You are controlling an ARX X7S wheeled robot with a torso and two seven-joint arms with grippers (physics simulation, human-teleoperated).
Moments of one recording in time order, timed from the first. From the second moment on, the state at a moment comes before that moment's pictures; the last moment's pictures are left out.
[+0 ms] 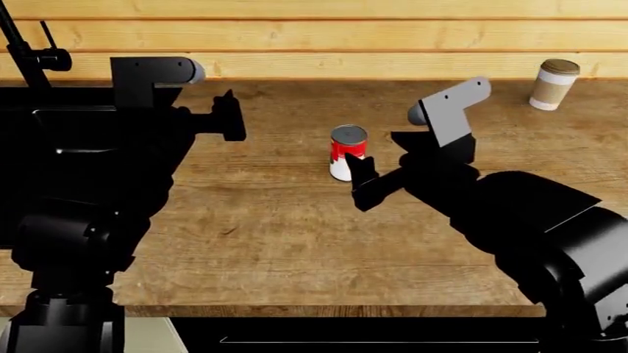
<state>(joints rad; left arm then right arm) -0.94 -0.27 0.15 -0.09 -0.49 -0.77 -0.10 0.91 0.41 -0.30 -0.18 0.68 1.07 -0.09</state>
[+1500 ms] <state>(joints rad) -0.95 -0.28 0.17 -0.12 -0.50 -0.74 -0.12 0.97 0.29 -0.37 0.21 0.60 0.81 -0.21</state>
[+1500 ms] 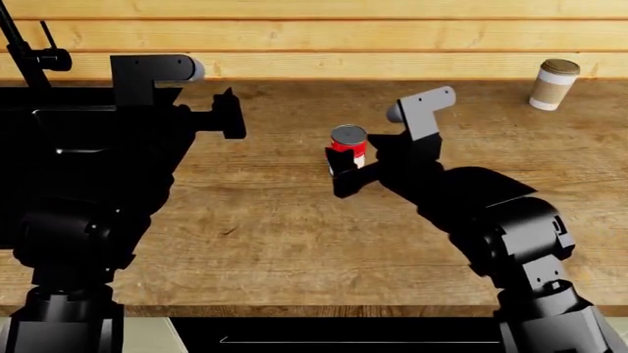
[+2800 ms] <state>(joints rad) -0.96 -0.27 0.18 -0.16 -0.52 -0.71 -0.12 1.01 0.26 -0.41 0.38 0.52 0.67 -0.19</state>
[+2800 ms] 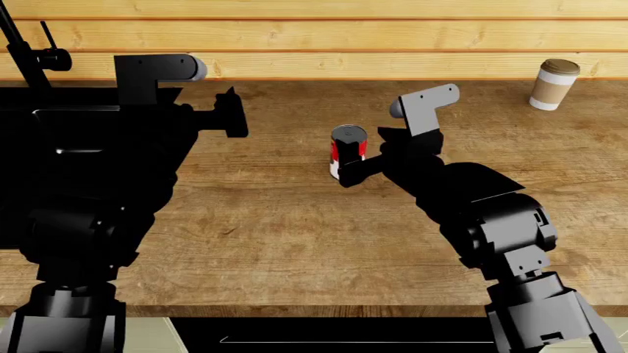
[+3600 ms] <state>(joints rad) -0.97 -0.28 0.18 -0.17 -0.53 -0.70 -0.13 1.06 0.20 -0.43 0.67 0.49 0.53 -0.26</state>
